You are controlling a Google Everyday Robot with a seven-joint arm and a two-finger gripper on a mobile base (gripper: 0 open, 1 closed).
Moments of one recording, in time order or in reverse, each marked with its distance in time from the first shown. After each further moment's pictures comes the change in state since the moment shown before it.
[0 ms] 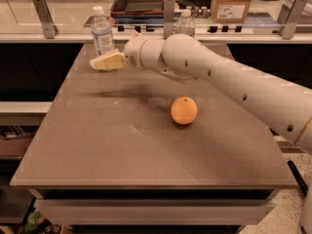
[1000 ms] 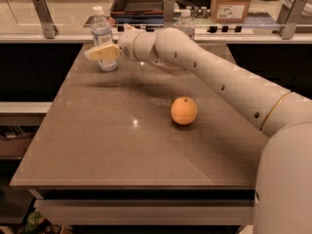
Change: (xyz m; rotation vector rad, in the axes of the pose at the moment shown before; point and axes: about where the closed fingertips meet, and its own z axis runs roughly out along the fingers) arm -0.008 -0.022 0.050 -0.042 -0.059 0.015
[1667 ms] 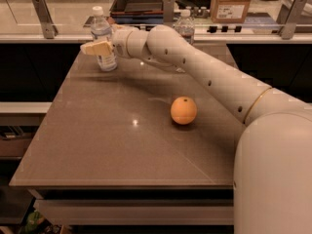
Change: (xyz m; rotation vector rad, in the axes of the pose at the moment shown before) arm -0.002 0.000 0.032 -0.030 -0.012 0.007
